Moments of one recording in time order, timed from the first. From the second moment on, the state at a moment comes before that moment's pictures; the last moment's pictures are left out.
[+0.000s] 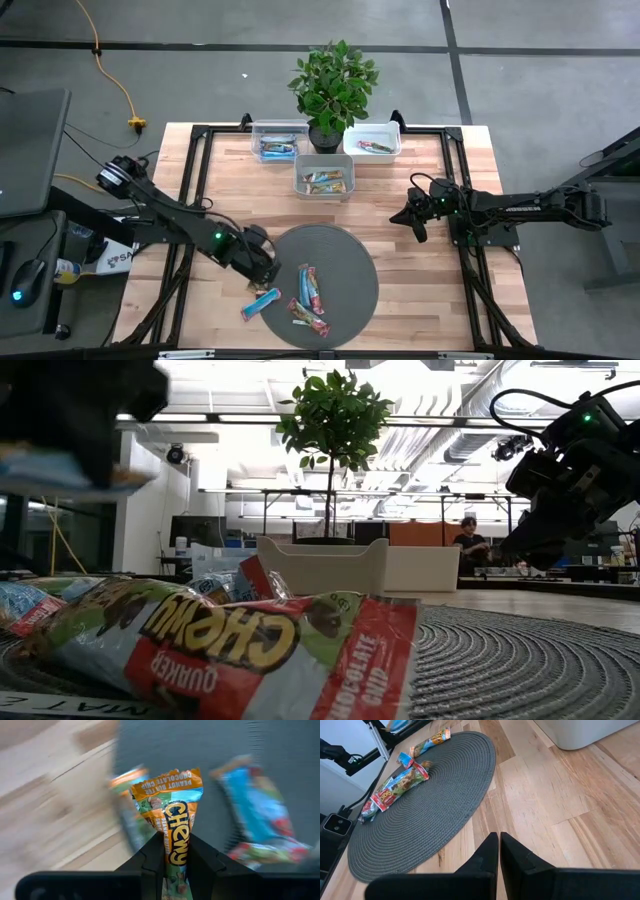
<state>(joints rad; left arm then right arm) -0.54 1.43 1.00 -0.78 -0.20 -1.58 -0.28 0.75 0.01 0.26 -0.39 0.36</state>
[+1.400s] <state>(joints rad) -0.42 1.22 1.00 0.48 -0.25 -0.17 -0.28 0.75 0.01 0.26 -0.39 0.36</state>
